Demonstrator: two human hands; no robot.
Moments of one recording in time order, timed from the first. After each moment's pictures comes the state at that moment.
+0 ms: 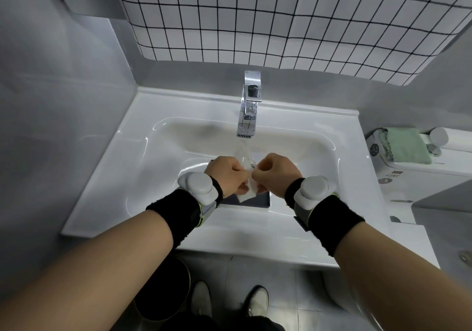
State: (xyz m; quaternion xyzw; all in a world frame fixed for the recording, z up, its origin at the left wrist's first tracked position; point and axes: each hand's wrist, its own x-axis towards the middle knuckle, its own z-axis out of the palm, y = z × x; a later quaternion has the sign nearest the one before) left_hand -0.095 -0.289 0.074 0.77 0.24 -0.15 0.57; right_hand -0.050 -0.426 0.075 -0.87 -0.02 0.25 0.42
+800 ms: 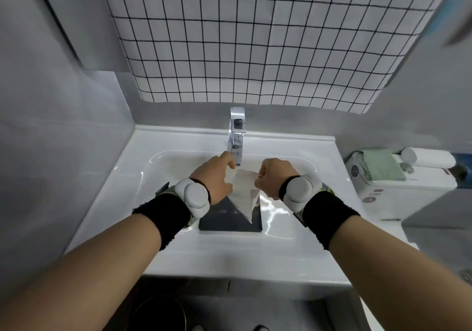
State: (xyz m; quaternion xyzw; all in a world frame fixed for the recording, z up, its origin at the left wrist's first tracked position) left_hand -0.091 -0.275 0.128 0.96 0.04 -0.08 0.27; right_hand -0.039 -0.438 0.141 -0.96 -0.10 0.19 0.20
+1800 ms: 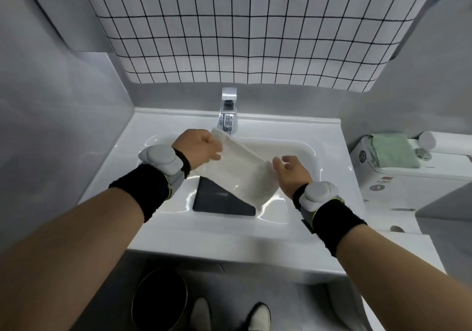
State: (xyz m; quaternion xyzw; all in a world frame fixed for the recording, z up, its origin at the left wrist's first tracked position) left_hand -0.072 -0.295 0.138 0.84 0.19 -0.03 0.51; right_hand -0.023 -0.519 0.066 -0.88 0.04 0.18 0.44
